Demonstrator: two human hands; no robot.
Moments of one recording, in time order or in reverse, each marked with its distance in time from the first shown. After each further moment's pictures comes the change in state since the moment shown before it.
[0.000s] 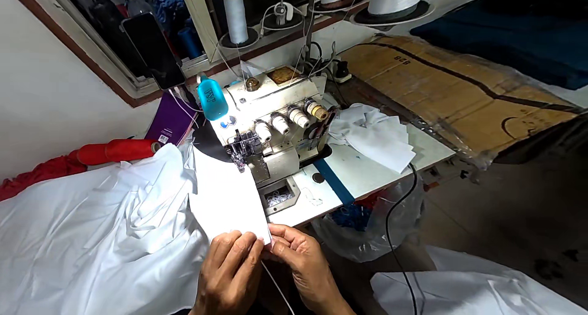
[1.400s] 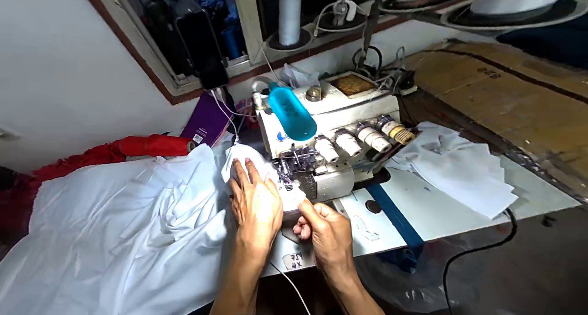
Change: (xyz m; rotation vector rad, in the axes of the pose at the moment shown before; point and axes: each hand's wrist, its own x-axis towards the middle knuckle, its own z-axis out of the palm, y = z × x) left_hand 0.115 -0.061 0.034 0.257 -0.598 -1.037; right_hand 0.093 0.001 0.038 -0.249 0.377 -0.103
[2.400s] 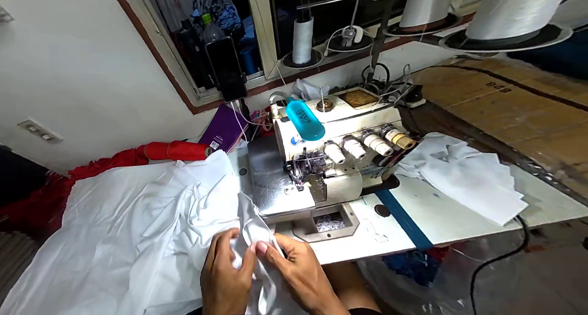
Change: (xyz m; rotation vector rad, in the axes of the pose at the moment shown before) left_hand -0.099 -0.124 0.004 -0.449 0.293 0.228; right_hand -0.054 0.015 0.014 -0.395 -0.626 -0.200
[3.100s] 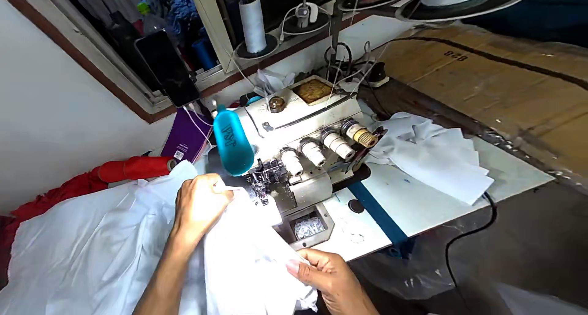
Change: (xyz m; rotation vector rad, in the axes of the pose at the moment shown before) left_hand 0.170 0.066 0.023 0.376 -0.343 -0.028; right_hand -0.027 0.030 -0.077 0.437 0.151 0.298
